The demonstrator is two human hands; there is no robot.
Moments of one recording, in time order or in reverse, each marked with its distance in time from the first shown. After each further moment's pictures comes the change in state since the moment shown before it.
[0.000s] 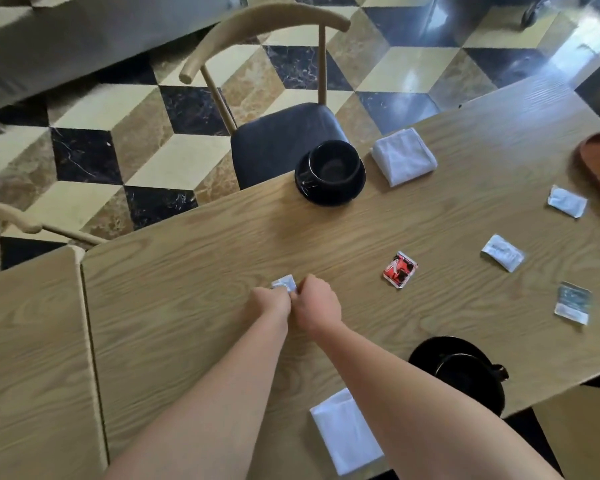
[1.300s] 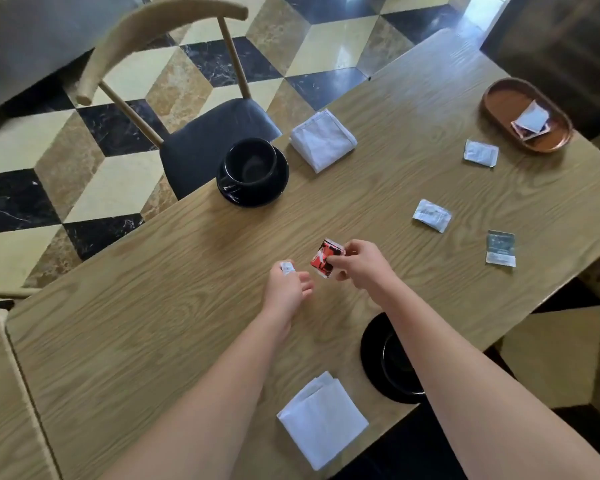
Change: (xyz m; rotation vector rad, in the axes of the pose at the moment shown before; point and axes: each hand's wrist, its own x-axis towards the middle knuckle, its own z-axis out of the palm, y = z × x) left_hand -0.076 0.027 0.080 -0.180 -0.565 0.205; right_hand 0.020 0.123 -0.143 0.663 0.073 0.167
